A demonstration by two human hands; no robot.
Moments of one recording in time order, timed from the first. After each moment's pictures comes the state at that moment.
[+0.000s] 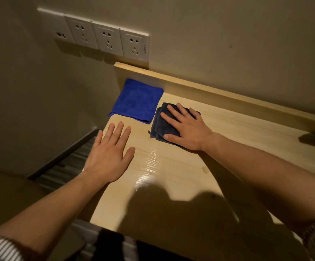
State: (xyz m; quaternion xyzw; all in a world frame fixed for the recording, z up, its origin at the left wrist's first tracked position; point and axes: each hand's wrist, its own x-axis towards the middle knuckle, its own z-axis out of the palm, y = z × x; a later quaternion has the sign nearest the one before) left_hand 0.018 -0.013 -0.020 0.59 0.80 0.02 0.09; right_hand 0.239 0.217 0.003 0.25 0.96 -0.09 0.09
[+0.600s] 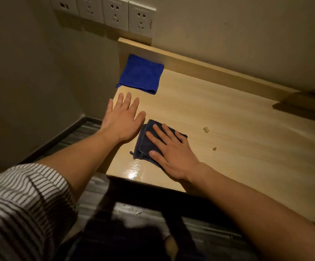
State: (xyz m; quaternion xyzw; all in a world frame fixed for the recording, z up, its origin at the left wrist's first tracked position) left_hand 0.013 -0.015 -0.010 0.62 0.77 0.06 0.13; right_hand 0.253 -0.013 0.000 0.32 0.94 -0.13 0.06
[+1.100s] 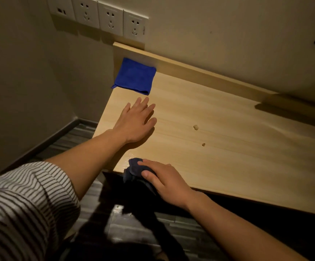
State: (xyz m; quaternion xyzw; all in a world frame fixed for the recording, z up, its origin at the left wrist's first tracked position) left_hand 0.055 -0.020 0.009 0.69 0.68 0.15 0.17; right_hand 0.276 -0.102 0.031 0.34 0.85 -0.39 -0.04
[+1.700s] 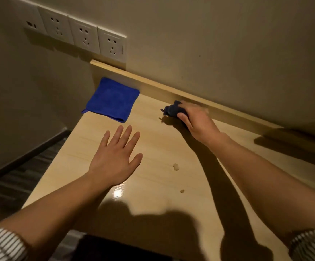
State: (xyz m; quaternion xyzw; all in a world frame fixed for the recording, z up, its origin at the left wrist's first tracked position) left_hand 0.100 0.023 -0.027 0.64 0.76 0.03 0.09; right_hand 0.315 0.246 0.059 0.38 0.91 -0.11 -0.07
